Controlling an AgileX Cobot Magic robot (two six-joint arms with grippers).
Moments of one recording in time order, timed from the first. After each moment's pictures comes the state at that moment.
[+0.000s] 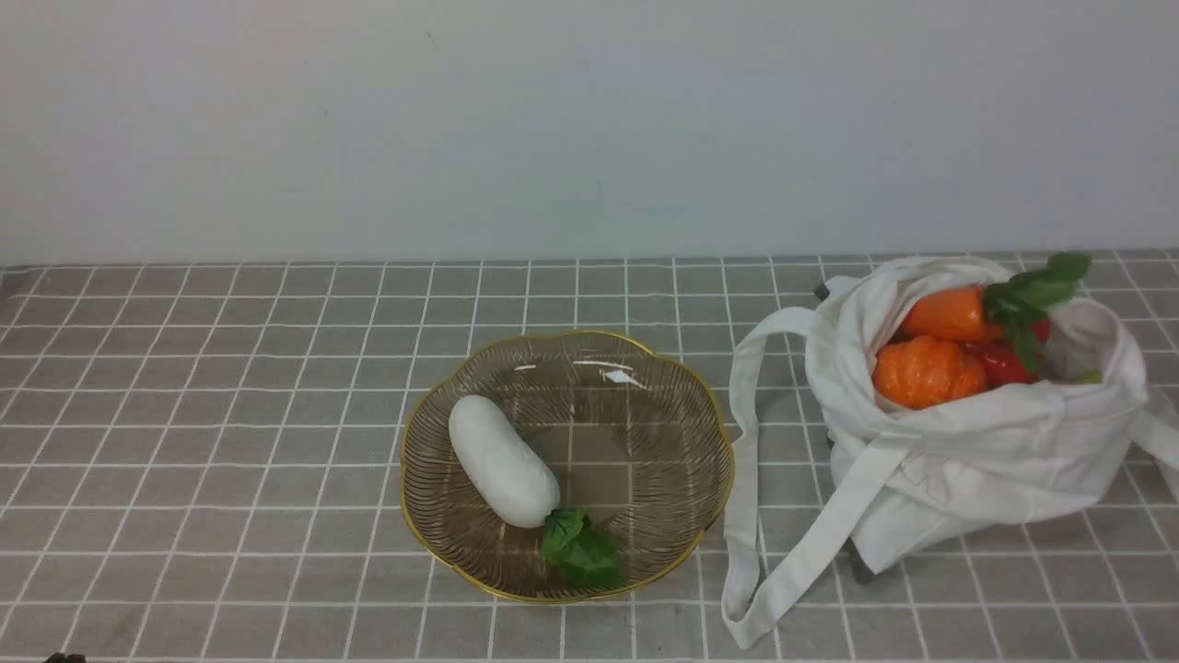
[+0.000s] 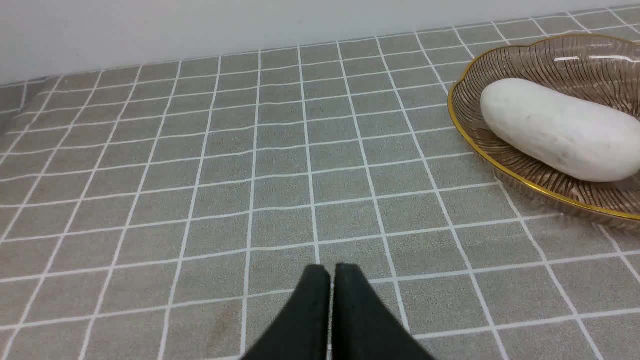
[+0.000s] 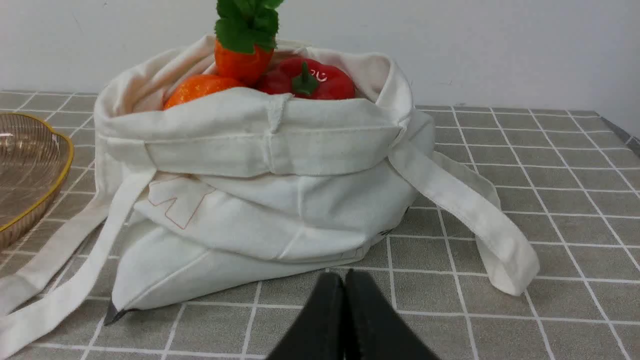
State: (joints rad) right arm -0.03 -0.02 0.02 0.11 0.39 -0.13; left arm -0.07 -0.02 0.03 -0.03 0.37 0.06
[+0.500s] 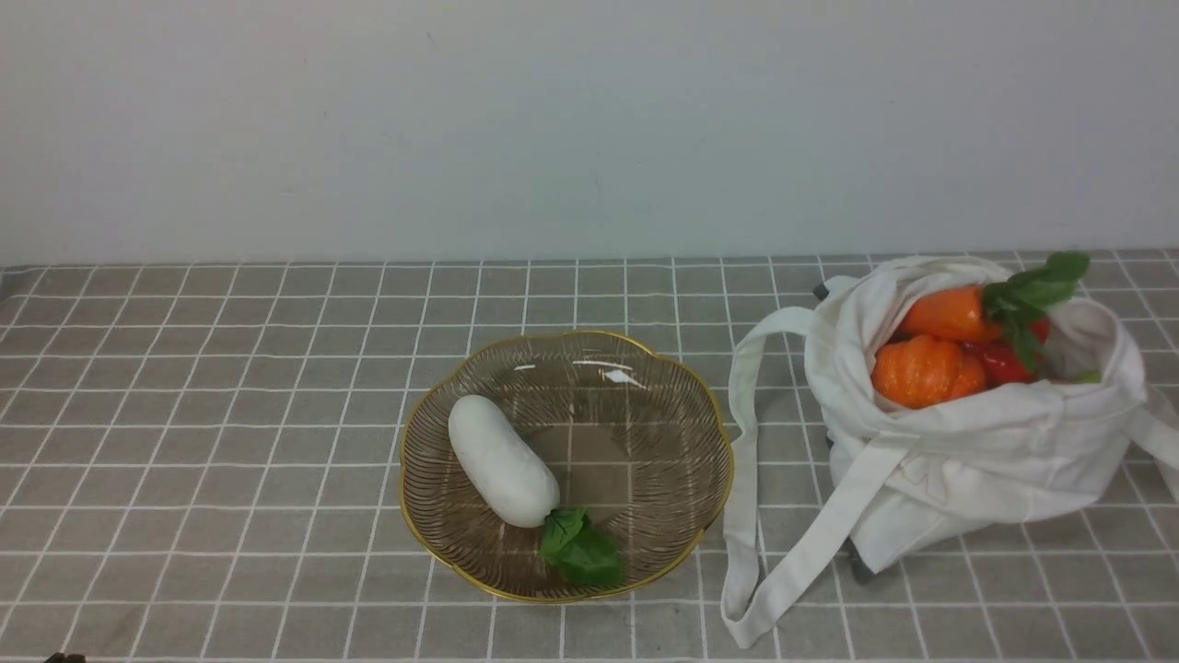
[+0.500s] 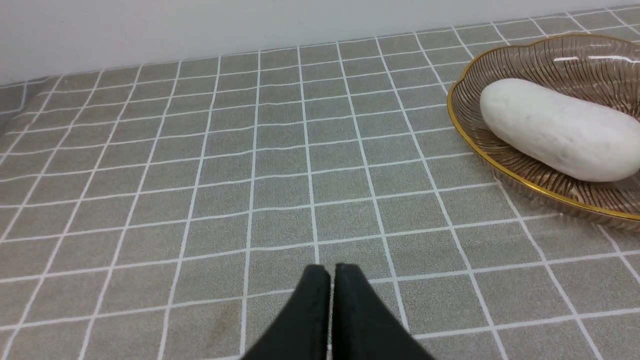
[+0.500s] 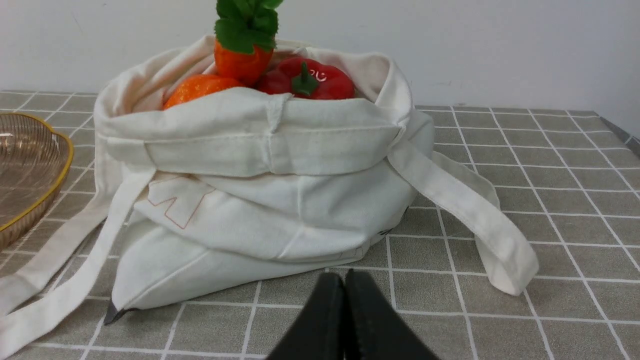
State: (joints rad) right arm -0.03 -0.02 0.02 0.11 0.39 -0.13; left arm -0.07 -0.02 0.03 -0.03 0.37 0.06
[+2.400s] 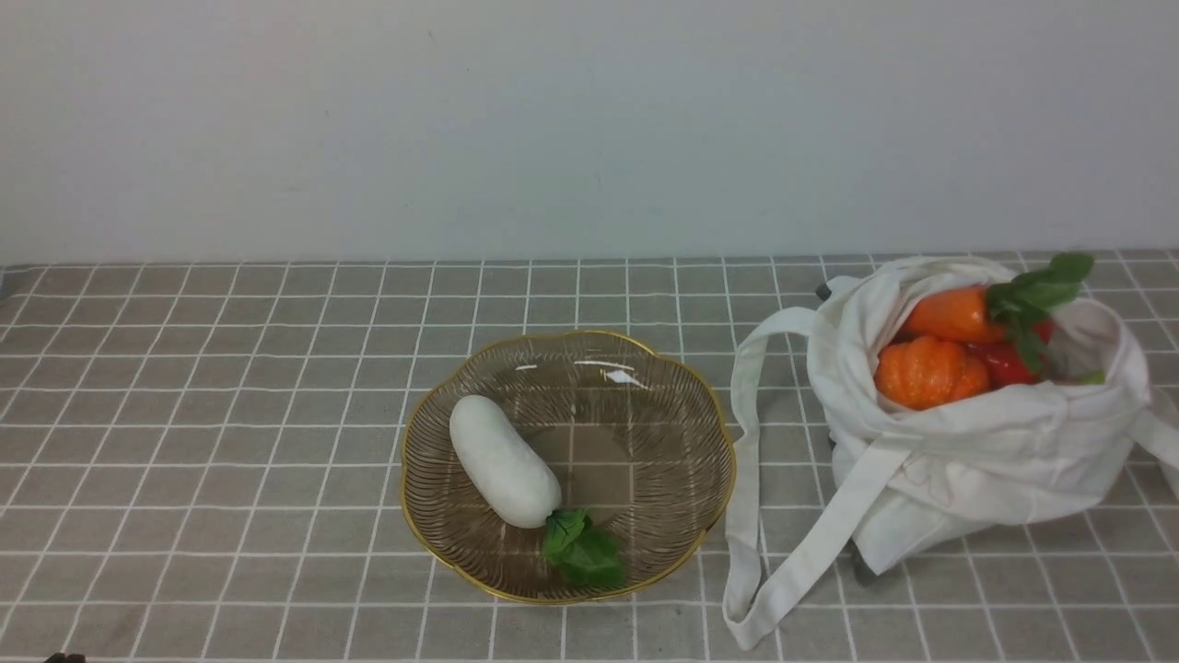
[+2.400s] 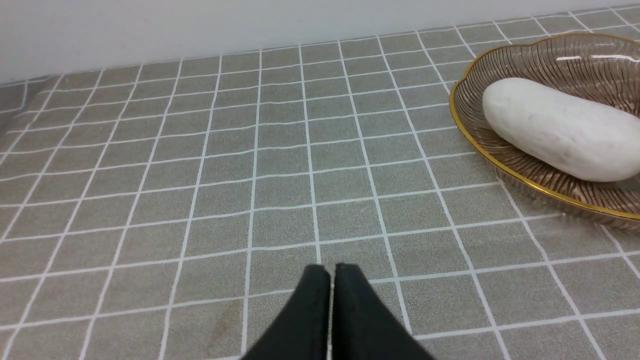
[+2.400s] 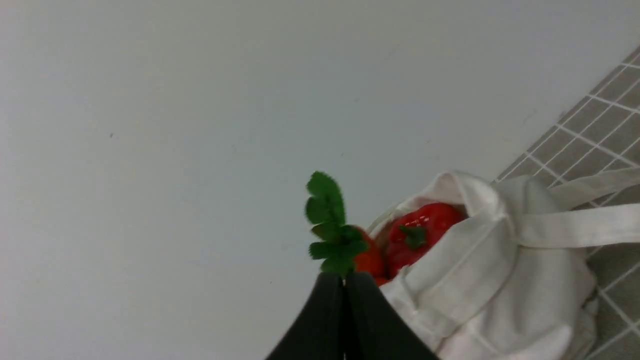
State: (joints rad) right arm -0.03 -0.02 -0.03 0.83 0.17 -0.01; left arm -0.07 -0.02 0.03 -0.03 0.37 0.06
